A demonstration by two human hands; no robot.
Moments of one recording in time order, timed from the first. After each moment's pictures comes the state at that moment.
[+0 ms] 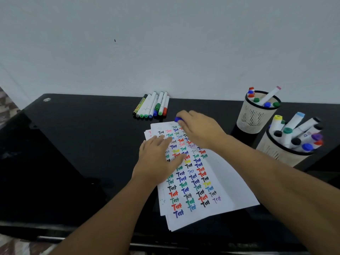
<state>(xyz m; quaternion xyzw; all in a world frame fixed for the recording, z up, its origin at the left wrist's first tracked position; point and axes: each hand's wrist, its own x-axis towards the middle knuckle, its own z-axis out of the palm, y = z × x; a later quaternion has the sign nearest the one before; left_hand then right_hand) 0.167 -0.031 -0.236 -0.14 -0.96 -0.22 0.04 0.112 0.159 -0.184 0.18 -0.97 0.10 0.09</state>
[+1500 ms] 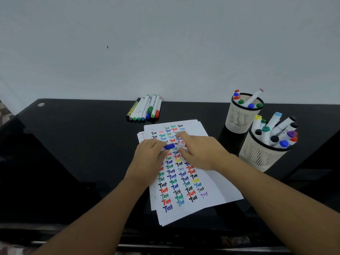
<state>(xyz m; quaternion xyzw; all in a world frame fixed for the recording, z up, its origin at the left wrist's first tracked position) 0.166 -0.034 -0.245 -0.23 -0.93 -0.24 0.14 0.176 0.176 -0.189 0.16 -0.98 0.07 -0.02</state>
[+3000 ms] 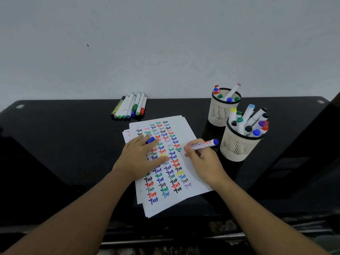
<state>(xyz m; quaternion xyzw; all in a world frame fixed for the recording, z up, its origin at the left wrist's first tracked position) 0.168 -0.026 -0.230 -0.21 -0.97 -0.14 -0.07 0.247 0.203 -0.230 -0.07 -0.84 0.54 0.08</state>
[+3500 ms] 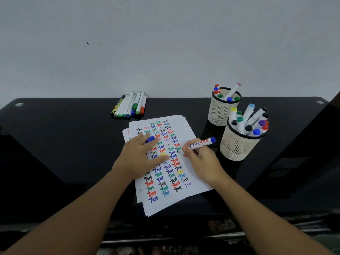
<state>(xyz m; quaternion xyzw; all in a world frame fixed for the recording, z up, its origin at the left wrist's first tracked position) 0.167 -0.025 -0.231 -0.21 -0.97 -0.14 -0.07 0.245 0.200 -0.226 -0.07 -0.85 0.51 0.06</state>
